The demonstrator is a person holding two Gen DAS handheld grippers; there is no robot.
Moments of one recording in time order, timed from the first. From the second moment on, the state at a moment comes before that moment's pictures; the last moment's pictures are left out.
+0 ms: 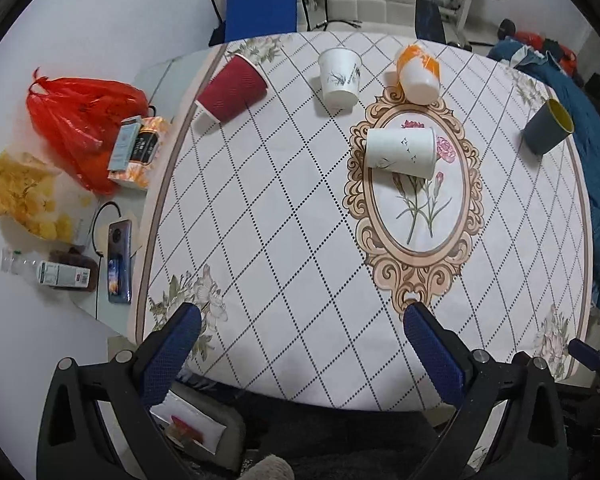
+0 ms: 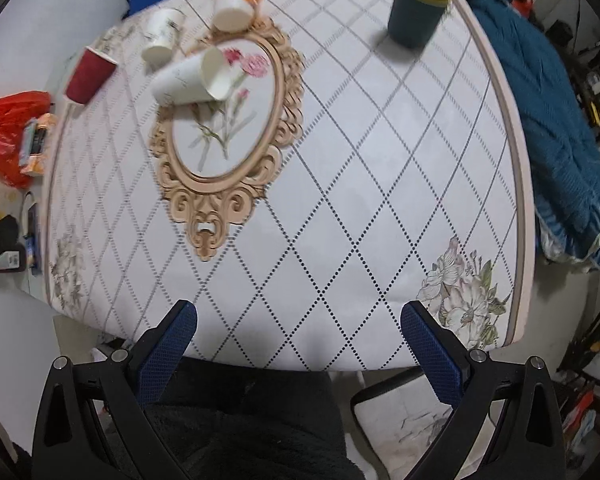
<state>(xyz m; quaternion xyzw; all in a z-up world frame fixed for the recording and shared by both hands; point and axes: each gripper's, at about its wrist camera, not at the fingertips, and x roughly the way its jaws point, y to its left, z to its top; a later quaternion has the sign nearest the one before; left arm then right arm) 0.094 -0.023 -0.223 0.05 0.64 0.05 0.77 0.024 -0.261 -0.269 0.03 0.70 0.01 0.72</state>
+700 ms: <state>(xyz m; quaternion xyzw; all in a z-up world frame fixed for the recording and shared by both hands) 0.281 -0.019 -0.280 0.07 0.66 0.01 0.75 0.139 -0.242 -0.331 0.05 0.73 -0.05 0.68</state>
